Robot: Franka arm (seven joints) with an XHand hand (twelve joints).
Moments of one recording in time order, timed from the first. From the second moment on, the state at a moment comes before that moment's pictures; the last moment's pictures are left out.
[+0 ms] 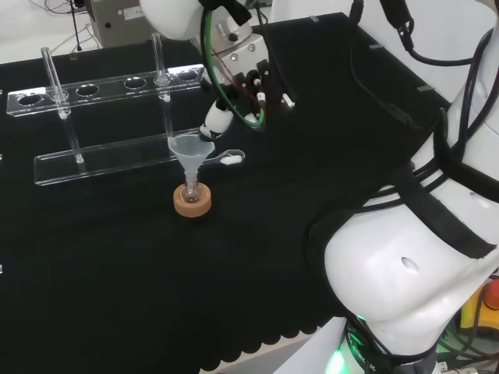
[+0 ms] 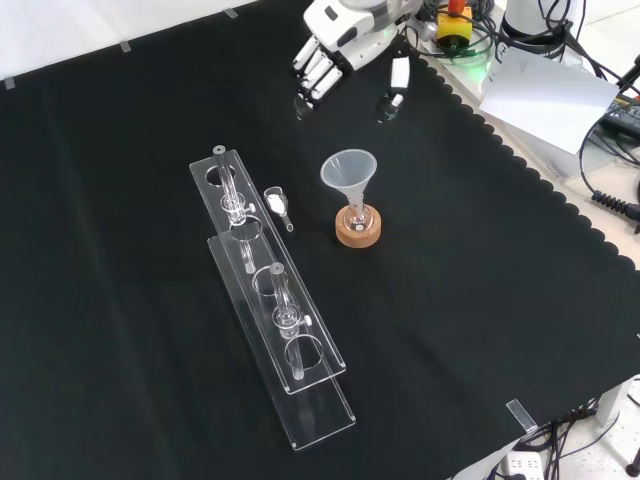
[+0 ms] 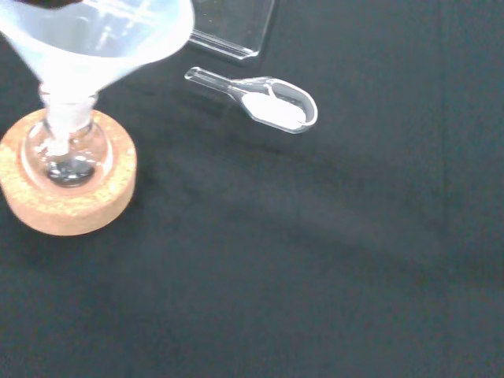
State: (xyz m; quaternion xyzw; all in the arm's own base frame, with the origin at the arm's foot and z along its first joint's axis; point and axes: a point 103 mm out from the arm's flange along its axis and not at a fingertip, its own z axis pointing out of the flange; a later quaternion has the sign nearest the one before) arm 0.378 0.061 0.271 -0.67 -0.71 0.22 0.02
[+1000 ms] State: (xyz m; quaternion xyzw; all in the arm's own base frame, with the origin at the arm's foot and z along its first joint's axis) arm 0.415 -0.001 0.228 -0.67 -0.72 0.17 0.06
